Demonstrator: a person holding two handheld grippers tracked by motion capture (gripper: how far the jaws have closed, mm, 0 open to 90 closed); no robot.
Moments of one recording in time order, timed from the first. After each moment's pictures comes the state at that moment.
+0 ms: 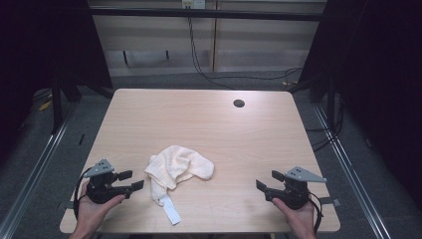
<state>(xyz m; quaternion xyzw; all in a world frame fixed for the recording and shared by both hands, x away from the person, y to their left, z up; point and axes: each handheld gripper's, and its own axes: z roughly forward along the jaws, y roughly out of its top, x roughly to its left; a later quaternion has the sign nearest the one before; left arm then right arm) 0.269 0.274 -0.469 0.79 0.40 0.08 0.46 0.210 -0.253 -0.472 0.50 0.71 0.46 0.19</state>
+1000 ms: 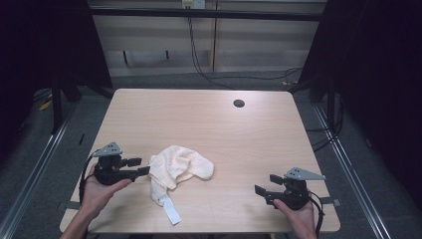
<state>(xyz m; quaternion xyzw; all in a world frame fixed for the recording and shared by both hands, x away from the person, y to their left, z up) 0.318 0.253 -0.447 0.82 0.36 0.05 0.45 0.212 -0.256 -0.477 0.49 0.73 0.45 0.13</state>
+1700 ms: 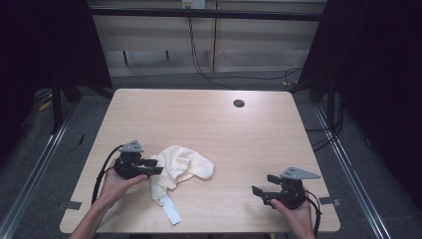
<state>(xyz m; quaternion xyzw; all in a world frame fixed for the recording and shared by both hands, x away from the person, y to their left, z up) 0.336 0.219 -0.472 0.85 0.32 0.03 0.41 0.215 -0.250 -0.479 0.48 0.74 0.44 0.13</state>
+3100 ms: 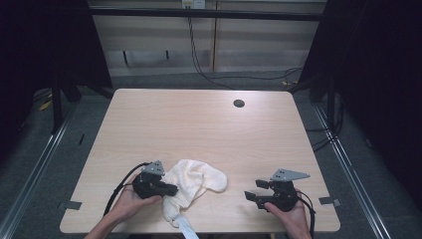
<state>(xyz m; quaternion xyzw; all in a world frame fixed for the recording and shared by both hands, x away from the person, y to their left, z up) 0.295 0.174 -0.496 0.89 0.22 -0.05 0.39 0.216 -0.233 -0.482 0.44 0.78 0.44 0.09</state>
